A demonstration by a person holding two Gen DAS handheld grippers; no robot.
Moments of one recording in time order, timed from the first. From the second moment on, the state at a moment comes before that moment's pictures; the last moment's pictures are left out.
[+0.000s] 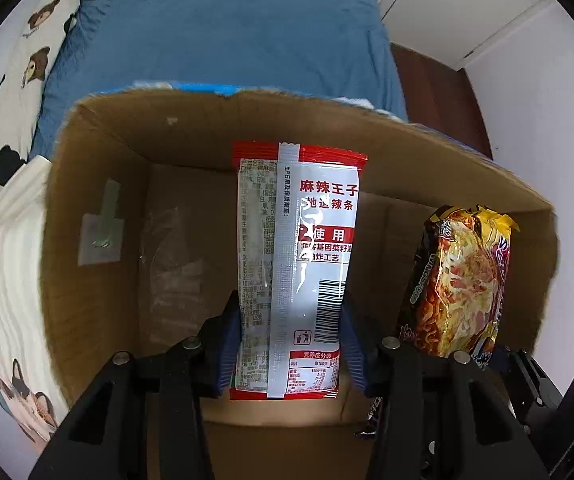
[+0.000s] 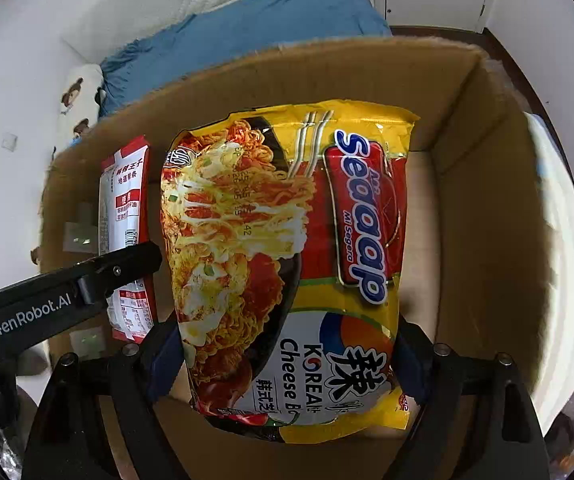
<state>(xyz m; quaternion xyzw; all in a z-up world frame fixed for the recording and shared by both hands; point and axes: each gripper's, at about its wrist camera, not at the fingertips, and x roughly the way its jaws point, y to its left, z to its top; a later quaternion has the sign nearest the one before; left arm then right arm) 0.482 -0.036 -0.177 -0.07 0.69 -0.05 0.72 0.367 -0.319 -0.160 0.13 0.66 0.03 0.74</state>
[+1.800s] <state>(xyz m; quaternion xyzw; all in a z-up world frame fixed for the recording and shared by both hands) 0.238 0.017 -0.038 -0.04 0.53 -0.06 0.85 0.191 -0.233 -0.040 0.09 0.55 0.02 0.83</state>
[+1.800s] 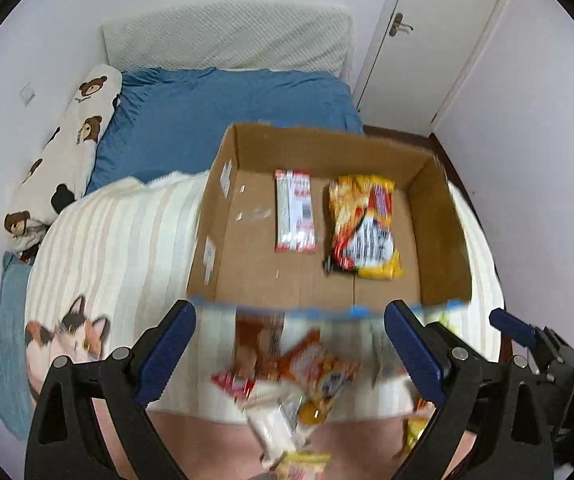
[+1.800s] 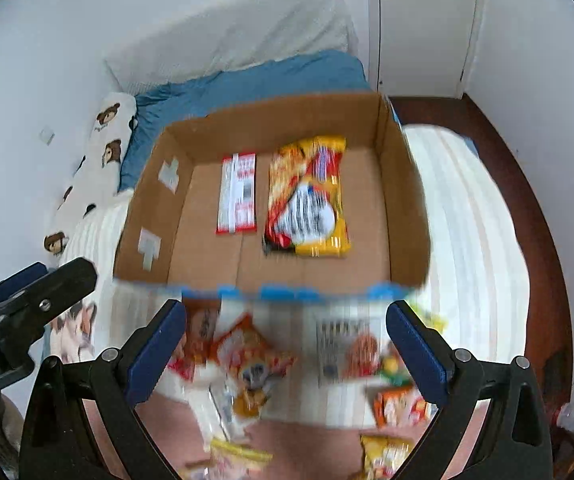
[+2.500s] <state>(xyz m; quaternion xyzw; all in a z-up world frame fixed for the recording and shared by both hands) 0.062 -0.065 -0.263 0.17 0.69 -0.12 0.70 0.045 -0.330 -0.182 0.14 0.66 -0.09 0.73</state>
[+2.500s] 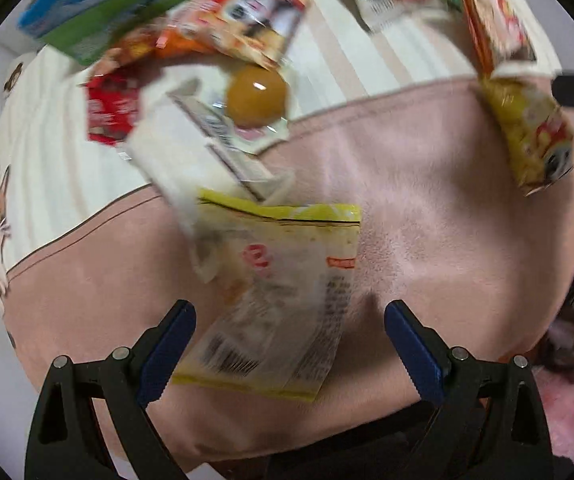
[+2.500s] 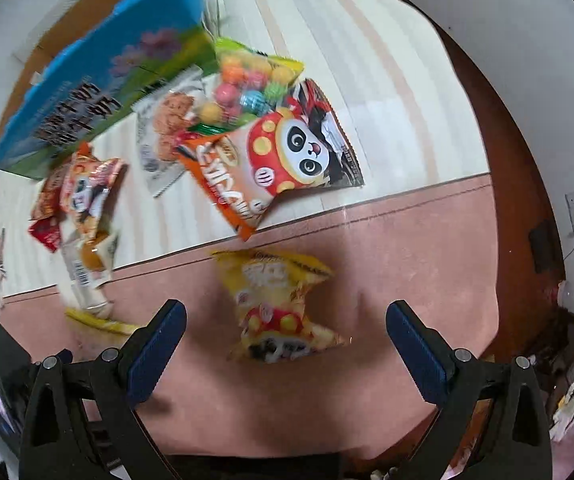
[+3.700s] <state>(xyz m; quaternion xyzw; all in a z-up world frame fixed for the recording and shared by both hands) 0.035 0.001 -0.275 -0.07 0.73 0.01 0.68 -0.013 -0.322 -0.249 0.19 0.70 -0.02 0.69</state>
